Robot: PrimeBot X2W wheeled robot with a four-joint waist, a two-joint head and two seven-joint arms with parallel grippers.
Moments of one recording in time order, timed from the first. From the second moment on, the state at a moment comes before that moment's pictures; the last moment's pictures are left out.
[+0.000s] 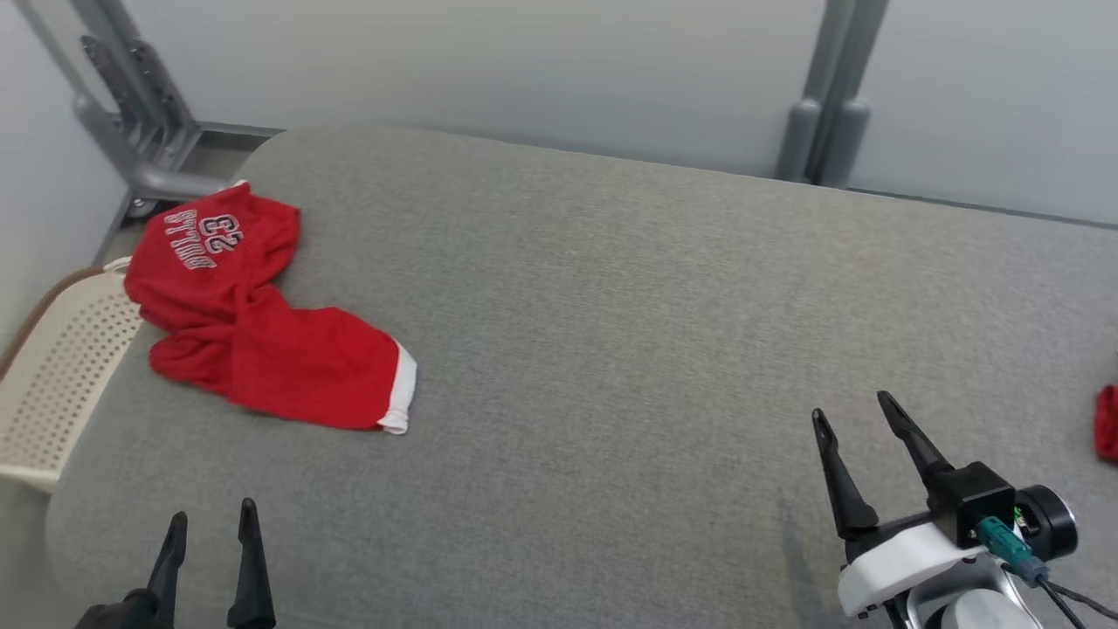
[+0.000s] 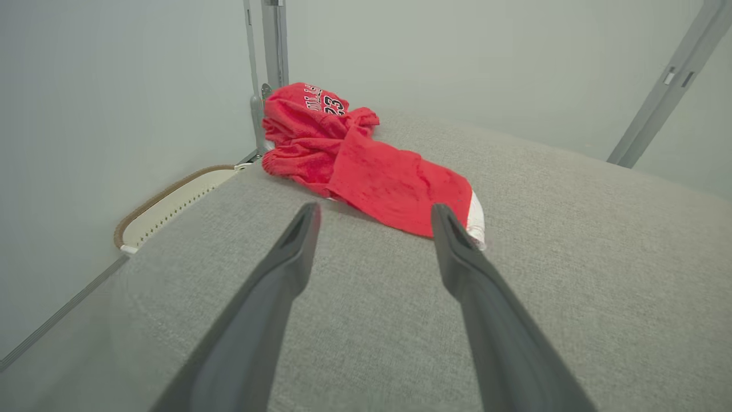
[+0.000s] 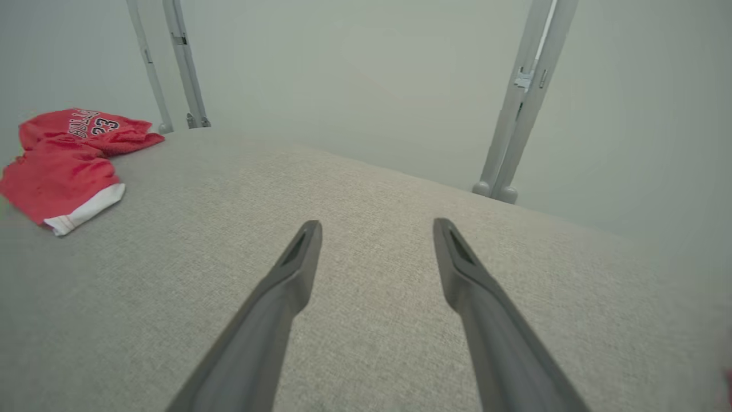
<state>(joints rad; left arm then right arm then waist) 0.12 0.09 0.08 0.20 -0.27 -0.13 -0.26 0.00 -0.12 0.06 0.18 0.04 0.13 -0.26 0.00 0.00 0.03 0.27</state>
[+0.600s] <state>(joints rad) 0.09 0.07 0.07 0.21 -0.36 -0.12 -0.20 -0.04 -0.14 0.15 0.21 0.08 0.13 -0.26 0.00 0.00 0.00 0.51</state>
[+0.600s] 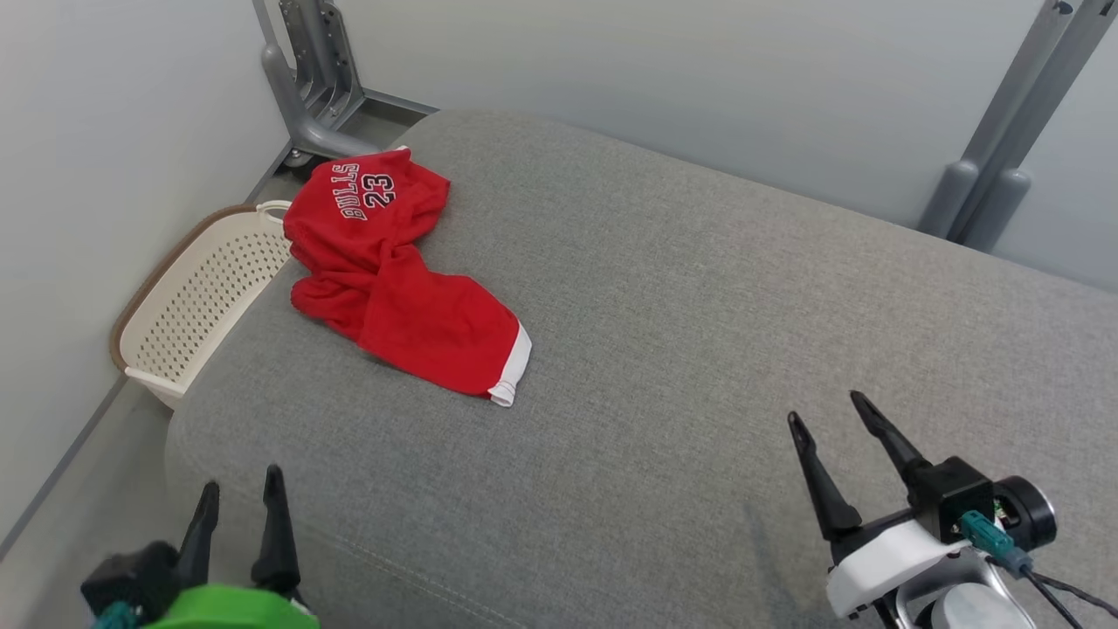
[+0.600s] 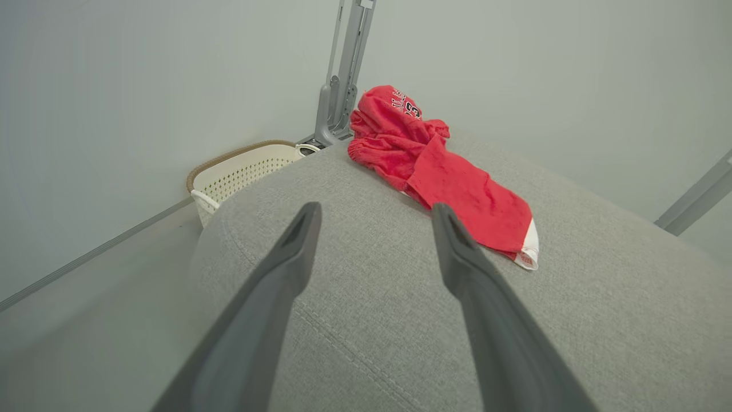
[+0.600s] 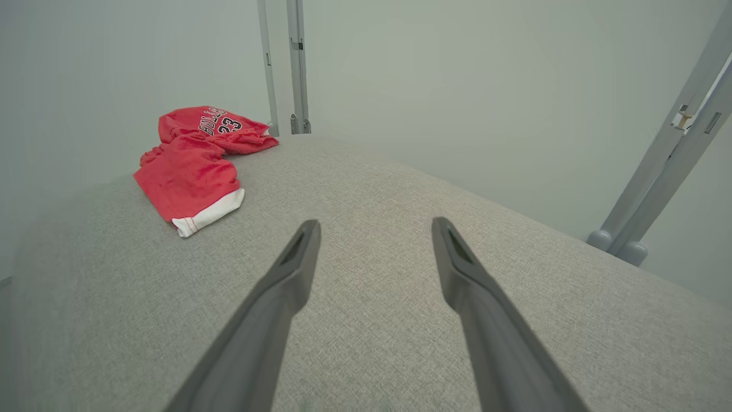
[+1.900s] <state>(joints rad) -0.82 0.20 0.05 0.98 -0.68 -0.12 0.28 -0.24 -0.35 0.09 0.13 0.09 0.13 -0.27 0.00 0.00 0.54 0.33</state>
